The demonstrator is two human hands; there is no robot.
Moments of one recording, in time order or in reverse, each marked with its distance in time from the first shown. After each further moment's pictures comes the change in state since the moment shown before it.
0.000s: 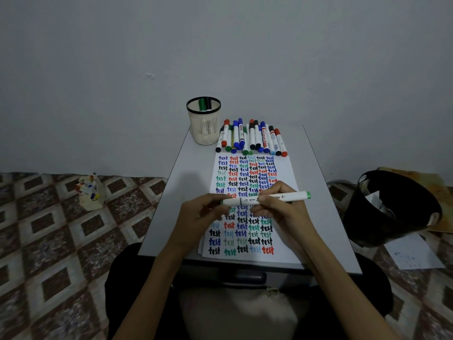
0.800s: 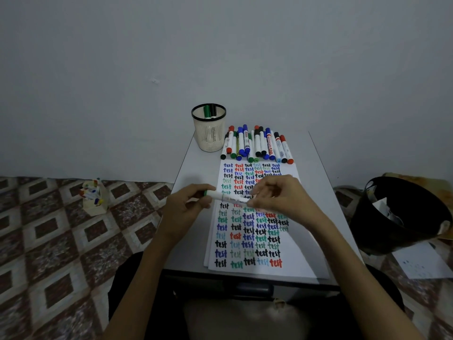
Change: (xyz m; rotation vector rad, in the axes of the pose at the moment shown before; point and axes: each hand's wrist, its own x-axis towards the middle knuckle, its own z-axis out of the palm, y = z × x) left_hand 0.027 -0.019 -0.040 0.110 0.100 0.032; right_hand 0.048 -0.028 0.003 -0.858 -0.215 0.032
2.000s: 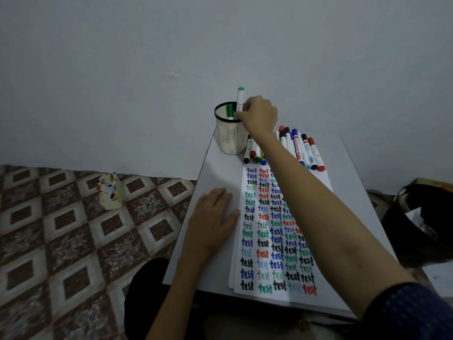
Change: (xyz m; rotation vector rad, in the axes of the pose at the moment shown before) left_hand 0.004 -0.045 0.016 0.647 -0.095 -0.122; right_hand 0.246 -0.056 0.034 -0.503 0.561 -0.053
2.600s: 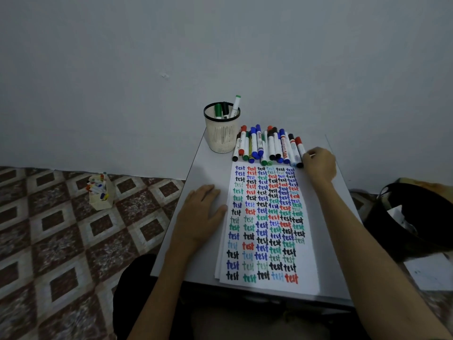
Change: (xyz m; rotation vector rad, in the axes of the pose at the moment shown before) left_hand 0.001 0.001 -0.001 -0.017 0.003 -0.002; right_hand -0.075 0.174 -0.056 -0.050 0.122 0.431
